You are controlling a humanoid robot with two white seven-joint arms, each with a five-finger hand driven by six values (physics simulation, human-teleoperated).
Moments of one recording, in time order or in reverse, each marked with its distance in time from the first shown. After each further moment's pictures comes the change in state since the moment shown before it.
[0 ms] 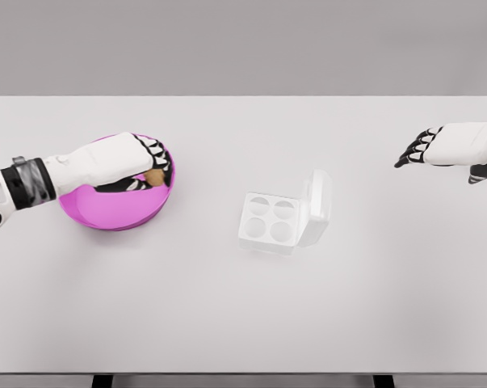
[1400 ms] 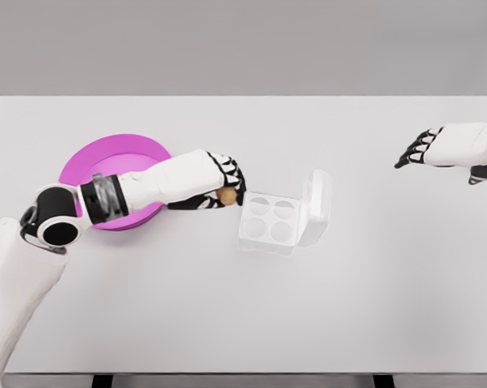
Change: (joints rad) left arm 0.015 -0.229 -0.080 -0.012 -0.007 0.000 0.000; right arm 0.014 -0.004 -0.017 -0.011 0.000 0.000 0.003
